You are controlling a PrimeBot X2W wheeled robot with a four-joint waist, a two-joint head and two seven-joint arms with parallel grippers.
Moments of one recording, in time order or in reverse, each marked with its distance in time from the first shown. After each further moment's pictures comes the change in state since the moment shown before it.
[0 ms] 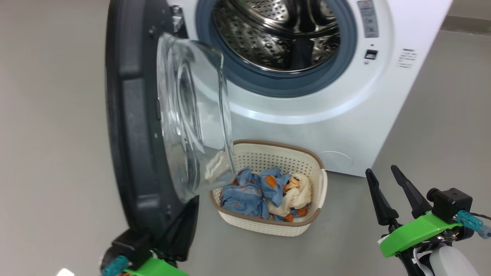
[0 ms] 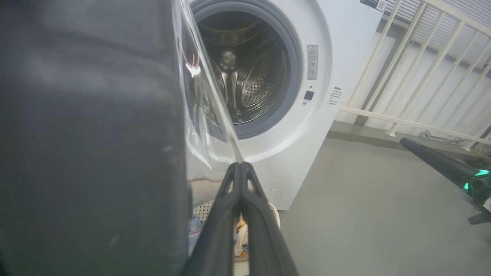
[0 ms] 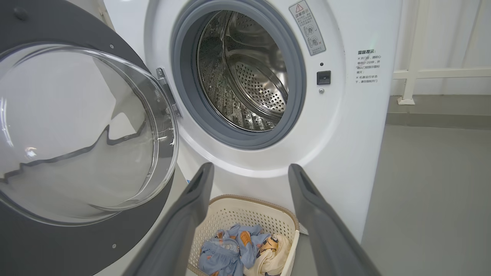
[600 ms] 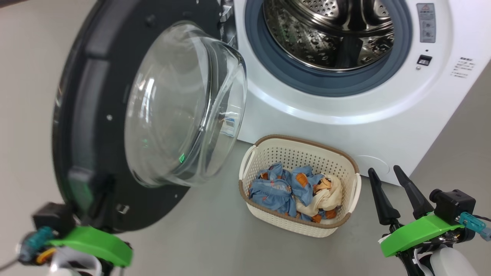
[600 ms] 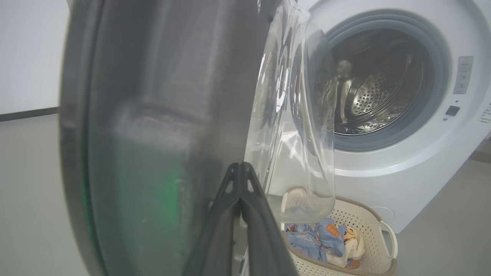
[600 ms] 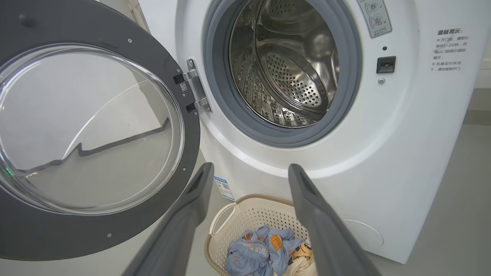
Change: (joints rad) left arm -0.063 0.141 0.185 0.028 -0.039 0.069 0.081; right arm 0.009 0.024 -0.033 -0.009 -0.004 0.000 0.000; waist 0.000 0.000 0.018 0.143
